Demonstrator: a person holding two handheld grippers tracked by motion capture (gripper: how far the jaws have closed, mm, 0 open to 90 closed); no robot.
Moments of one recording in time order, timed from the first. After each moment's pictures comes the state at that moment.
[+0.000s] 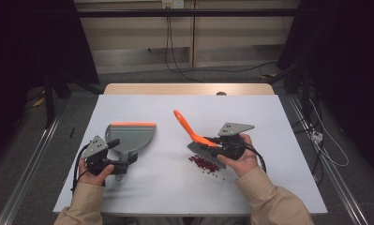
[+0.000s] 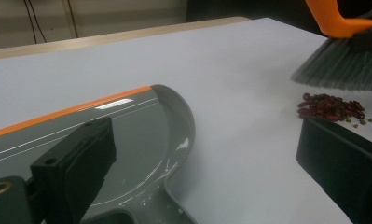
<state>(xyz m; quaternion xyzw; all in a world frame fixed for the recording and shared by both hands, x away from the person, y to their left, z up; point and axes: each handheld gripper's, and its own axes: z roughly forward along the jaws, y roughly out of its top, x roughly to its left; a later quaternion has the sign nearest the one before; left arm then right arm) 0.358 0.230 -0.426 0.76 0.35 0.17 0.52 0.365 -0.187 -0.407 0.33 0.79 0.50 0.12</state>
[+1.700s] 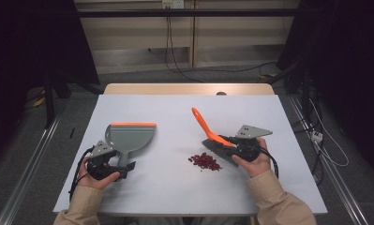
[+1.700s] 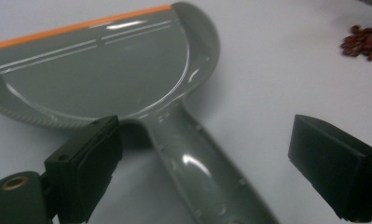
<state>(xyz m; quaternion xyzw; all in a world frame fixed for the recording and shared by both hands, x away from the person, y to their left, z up) 0.353 0.232 -0.437 0.80 0.42 0.14 0.39 0.361 -0.230 -0.428 0.34 0.78 0.50 0.17</state>
